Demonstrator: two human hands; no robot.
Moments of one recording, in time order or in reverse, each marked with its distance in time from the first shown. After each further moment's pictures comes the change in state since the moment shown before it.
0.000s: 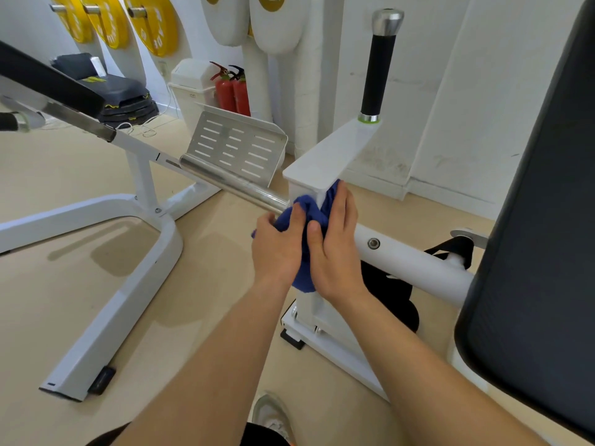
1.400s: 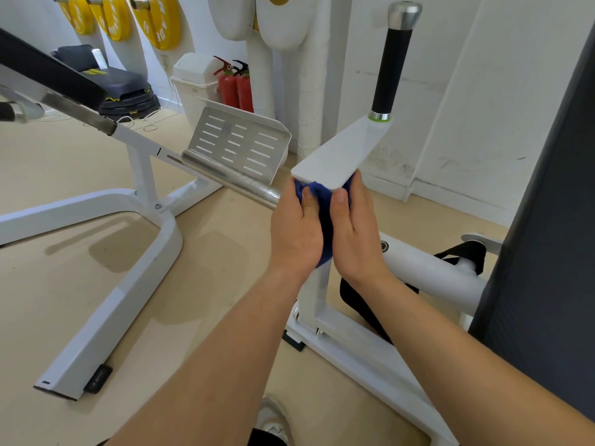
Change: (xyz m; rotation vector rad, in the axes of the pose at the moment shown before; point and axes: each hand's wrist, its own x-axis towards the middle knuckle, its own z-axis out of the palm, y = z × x) left_hand -0.001 0.029 0.006 -0.107 -0.068 0.336; right_hand 0.033 -0.007 -0.012 0.172 0.065 -0.113
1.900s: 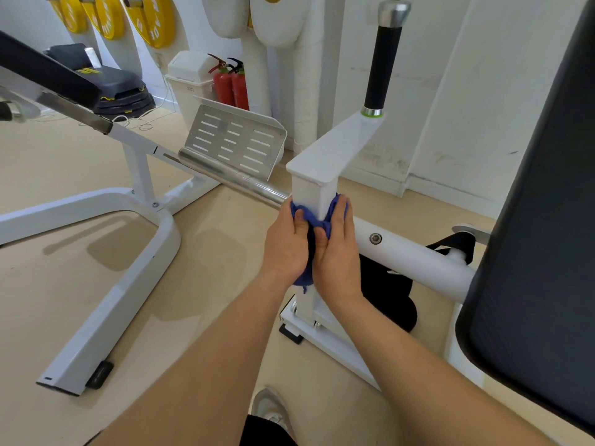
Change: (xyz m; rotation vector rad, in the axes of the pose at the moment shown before) left_hand -0.011 -0.038 -0.007 0.162 -0.145 -0.098; right_hand -0.042 0.028 0.020 -0.322 -0.023 0.209
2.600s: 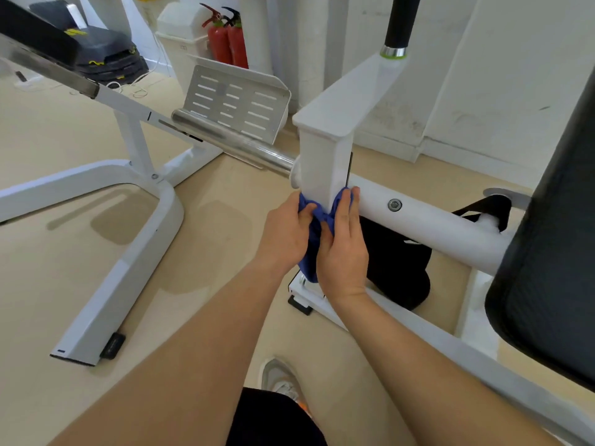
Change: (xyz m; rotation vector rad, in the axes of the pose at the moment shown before) left_hand 0.002 -0.045 -0.005 0.208 -0.141 -0.027; right_hand -0.028 0.041 0.044 -0.148 0.188 -0.067
